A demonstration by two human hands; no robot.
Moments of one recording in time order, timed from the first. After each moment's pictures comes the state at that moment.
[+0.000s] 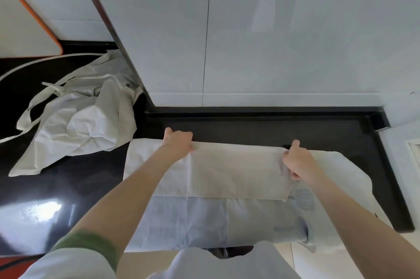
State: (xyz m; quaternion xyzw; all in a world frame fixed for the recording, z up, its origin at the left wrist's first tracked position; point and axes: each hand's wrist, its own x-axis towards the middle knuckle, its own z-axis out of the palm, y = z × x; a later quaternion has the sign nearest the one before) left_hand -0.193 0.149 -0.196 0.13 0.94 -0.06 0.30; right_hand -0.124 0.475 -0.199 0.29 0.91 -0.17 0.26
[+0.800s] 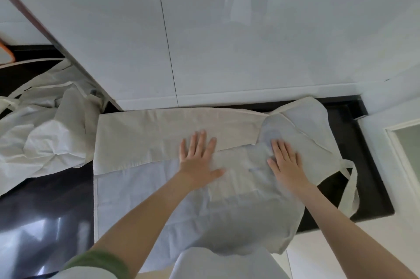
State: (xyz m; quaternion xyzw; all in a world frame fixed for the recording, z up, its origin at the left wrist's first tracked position) left_hand -0.143 0.232 -0.234 0.21 0.93 0.05 0.29; right_hand -0.076 0.509 -0.235 0.12 0.96 -0.13 0.23
